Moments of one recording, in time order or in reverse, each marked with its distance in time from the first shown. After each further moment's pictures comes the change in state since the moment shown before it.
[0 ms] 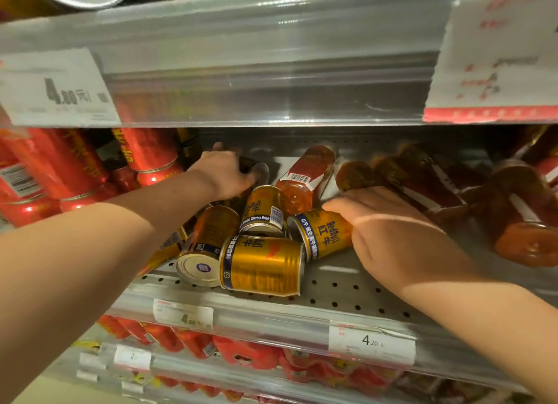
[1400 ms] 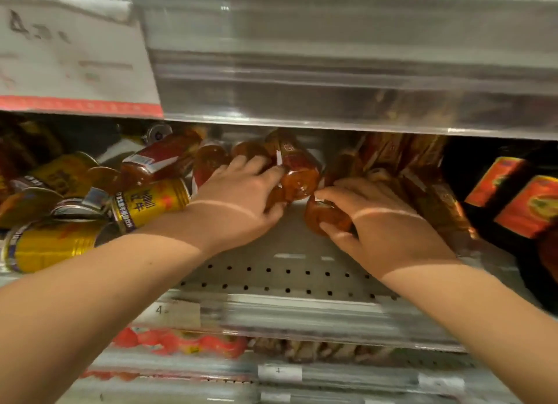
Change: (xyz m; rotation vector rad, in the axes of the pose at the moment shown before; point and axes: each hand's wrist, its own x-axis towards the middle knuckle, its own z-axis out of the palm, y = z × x) left_hand -0.097 0.256 0.042 0.048 0.097 0.490; right_hand -0.114 0.170 -0.058 -0.024 -0.038 0.191
